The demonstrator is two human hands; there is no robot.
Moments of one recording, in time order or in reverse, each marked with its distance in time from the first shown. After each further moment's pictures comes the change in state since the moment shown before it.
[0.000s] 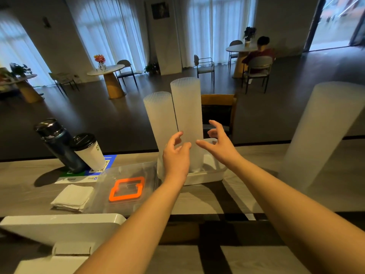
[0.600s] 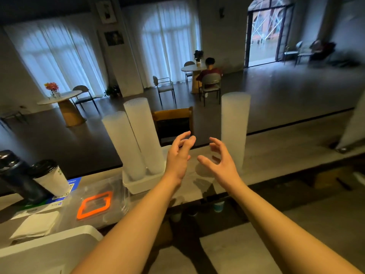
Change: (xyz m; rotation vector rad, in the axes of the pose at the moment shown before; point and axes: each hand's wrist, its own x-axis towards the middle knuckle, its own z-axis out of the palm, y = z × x) left_hand -0.092 0.057 0.068 -0.156 -0.511 0.046; right_hand -0.160 -0.013 -0.095 0.151 0.314 0.004
